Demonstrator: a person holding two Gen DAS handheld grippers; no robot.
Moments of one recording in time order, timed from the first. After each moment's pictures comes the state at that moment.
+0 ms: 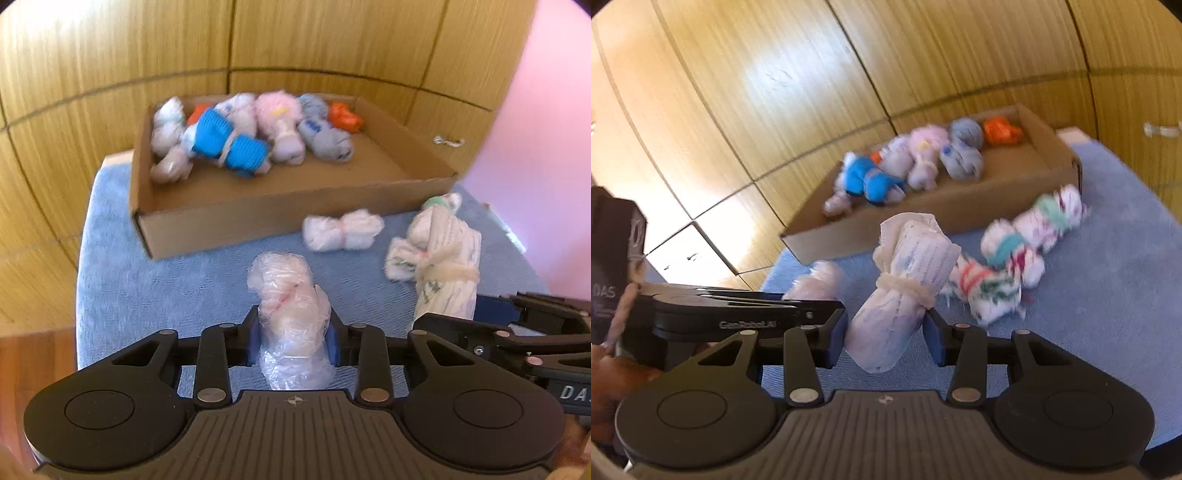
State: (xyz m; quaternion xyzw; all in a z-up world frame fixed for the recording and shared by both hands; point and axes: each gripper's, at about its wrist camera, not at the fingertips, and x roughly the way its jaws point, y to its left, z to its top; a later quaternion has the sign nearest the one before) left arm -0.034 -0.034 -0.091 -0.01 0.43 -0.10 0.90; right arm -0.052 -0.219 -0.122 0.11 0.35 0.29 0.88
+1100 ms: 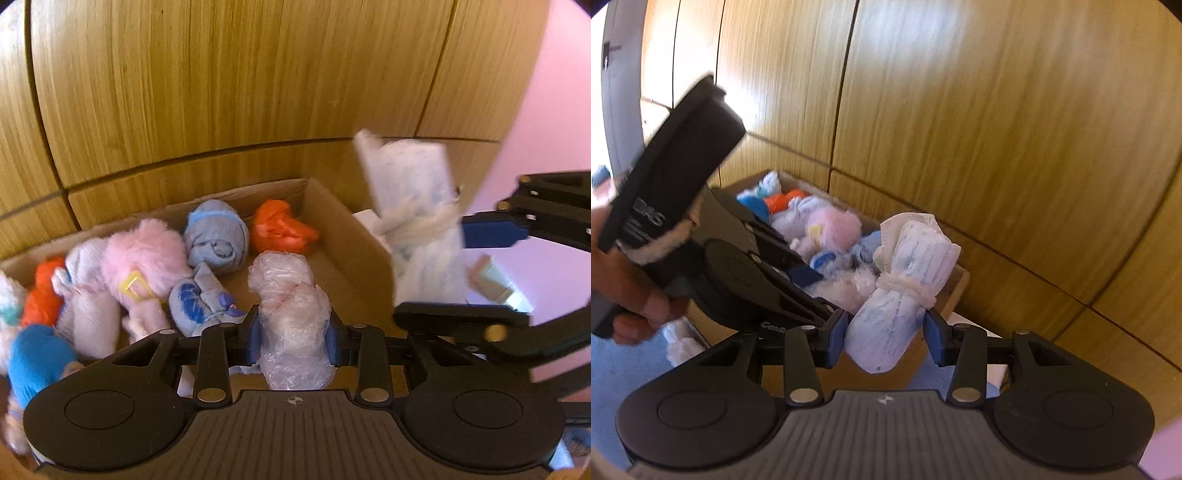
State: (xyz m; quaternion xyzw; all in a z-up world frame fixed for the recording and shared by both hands) left arm 0.191 -0.139 -0.106 0.01 0.41 -0.14 0.90; right arm 0.155 -0.238 -0.086 -0.23 0.31 0.34 0.86
